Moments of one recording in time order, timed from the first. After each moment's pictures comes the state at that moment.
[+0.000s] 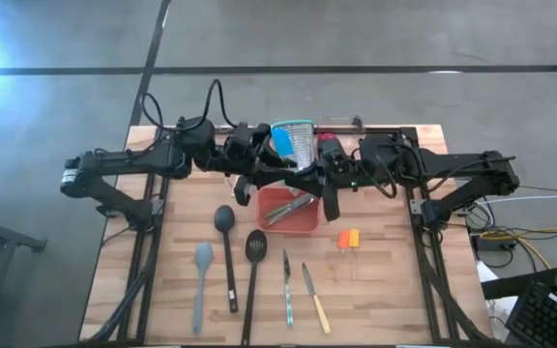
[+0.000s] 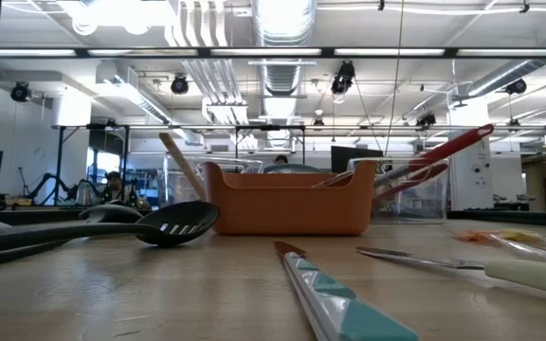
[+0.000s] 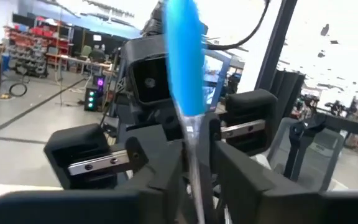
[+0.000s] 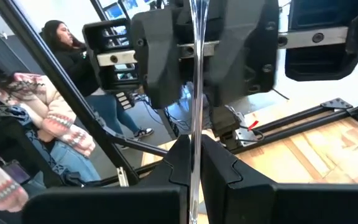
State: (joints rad) left arm 0.07 1.36 1.41 0.15 0.29 -0.26; right arm 0.08 1.41 1.52 -0.23 0.02 0.45
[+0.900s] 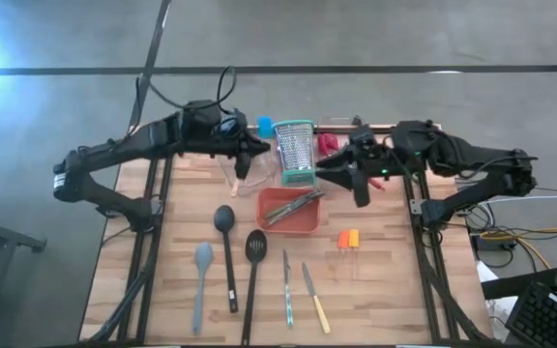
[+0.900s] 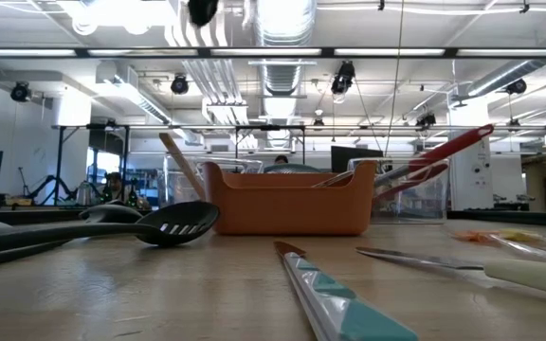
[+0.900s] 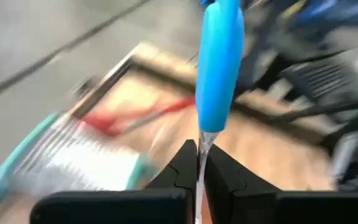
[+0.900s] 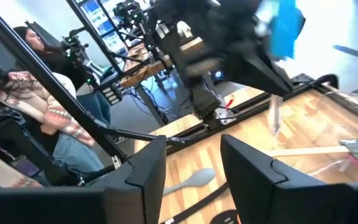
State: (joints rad) left arm 0.28 1.28 1.43 -0.51 0.09 -0.23; right arm 0.06 1.24 1.52 -0.48 0.05 0.52
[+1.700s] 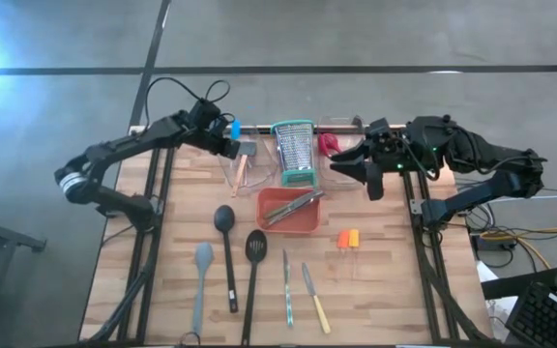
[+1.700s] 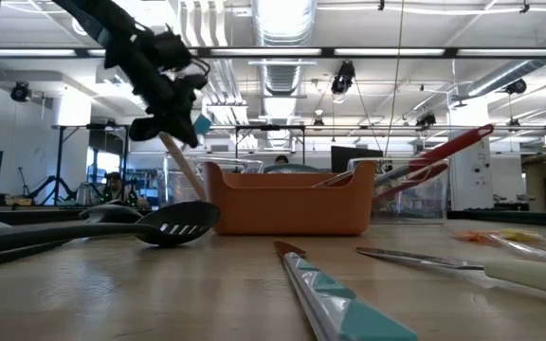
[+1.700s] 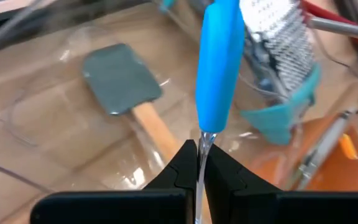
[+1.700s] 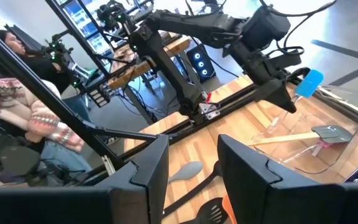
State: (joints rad) left arm 0.75 1.33 0.99 -0.54 0.27 -0.42; right arm 0.04 1.16 1.52 -0.59 0.08 0.55
